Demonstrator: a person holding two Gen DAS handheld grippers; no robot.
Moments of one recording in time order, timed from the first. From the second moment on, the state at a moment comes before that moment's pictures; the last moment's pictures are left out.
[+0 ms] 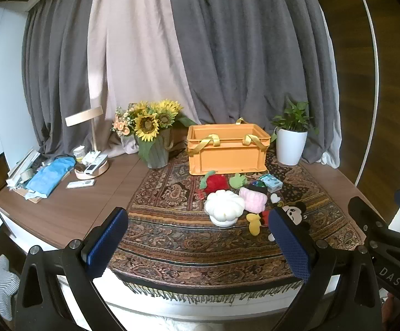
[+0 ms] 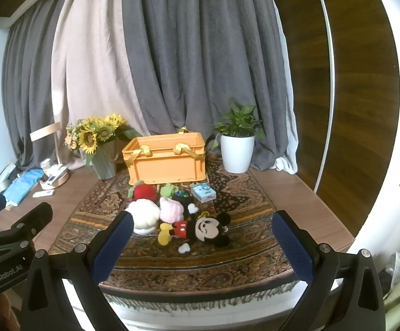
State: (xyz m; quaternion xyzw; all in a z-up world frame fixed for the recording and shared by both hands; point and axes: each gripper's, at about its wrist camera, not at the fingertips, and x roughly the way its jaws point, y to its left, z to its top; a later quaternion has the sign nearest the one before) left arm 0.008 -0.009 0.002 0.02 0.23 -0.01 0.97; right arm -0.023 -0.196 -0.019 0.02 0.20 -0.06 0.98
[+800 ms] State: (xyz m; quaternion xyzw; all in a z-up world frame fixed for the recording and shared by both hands) left arm 0.008 -0.011 0.000 0.03 0.23 -0.01 0.97; right arm -0.016 -0.199 -0.023 0.03 0.20 -0.06 0.98
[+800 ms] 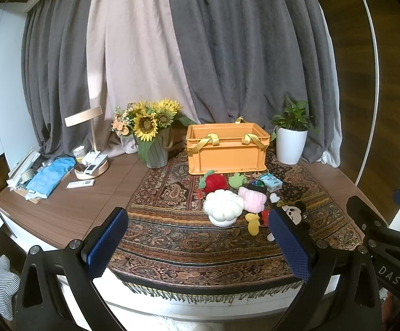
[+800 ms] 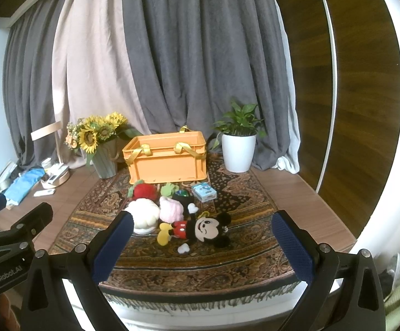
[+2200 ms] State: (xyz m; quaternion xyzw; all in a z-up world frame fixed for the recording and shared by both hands) left arm 0.007 -0.016 -0.005 0.03 0.24 -0.01 0.97; right arm -0.011 -0.198 -0.028 0.03 0.21 -0.06 0.98
